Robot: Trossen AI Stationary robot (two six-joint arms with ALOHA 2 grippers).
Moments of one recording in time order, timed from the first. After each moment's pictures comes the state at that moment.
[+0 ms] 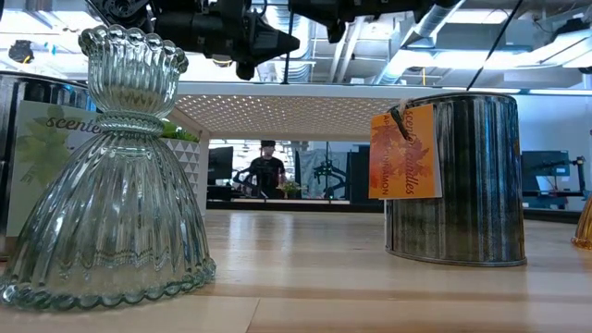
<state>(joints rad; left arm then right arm) 0.24 1.17 0.72 0.61 0.21 0.06 -0.23 1.48 1.18 0.17 -0.31 -0.08</state>
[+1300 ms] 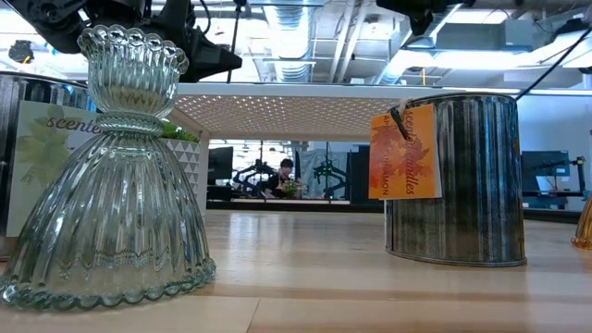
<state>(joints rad) 0.31 0.79 0.42 0.51 0.10 -0.07 -0.25 0.92 0.85 -0.06 -0.18 -0.08</state>
